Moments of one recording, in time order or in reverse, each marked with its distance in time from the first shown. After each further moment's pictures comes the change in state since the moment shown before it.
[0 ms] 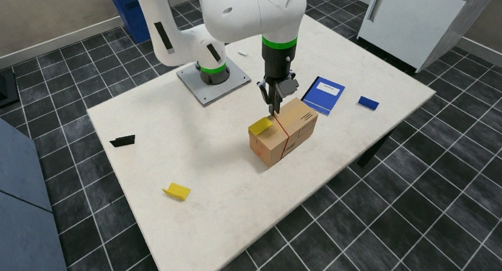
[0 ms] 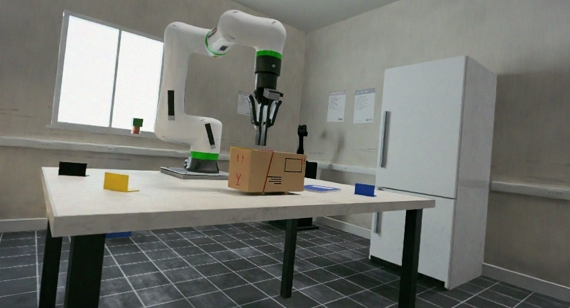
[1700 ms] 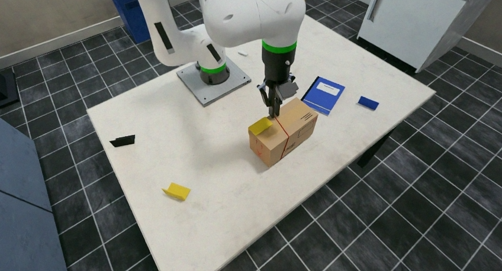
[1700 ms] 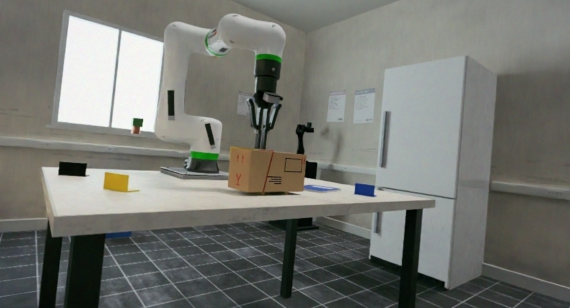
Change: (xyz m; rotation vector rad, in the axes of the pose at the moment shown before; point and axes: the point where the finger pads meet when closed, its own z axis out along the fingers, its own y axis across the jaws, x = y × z) arm 0.000 0.000 0.012 0.000 0.000 0.000
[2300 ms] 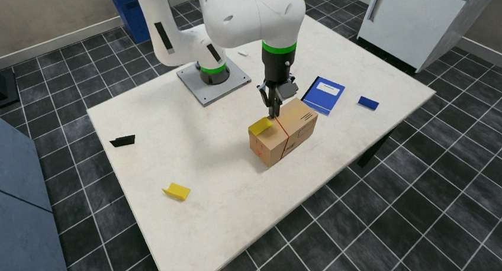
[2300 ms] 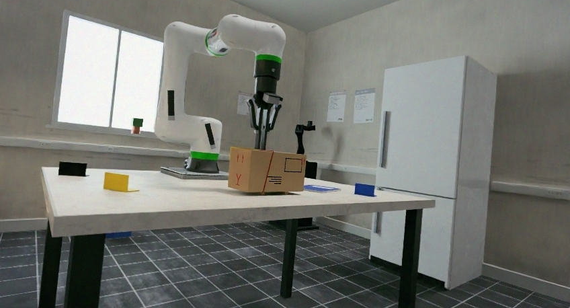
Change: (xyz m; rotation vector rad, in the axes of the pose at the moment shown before) arm 0.000 0.000 0.002 0.000 0.000 0.000
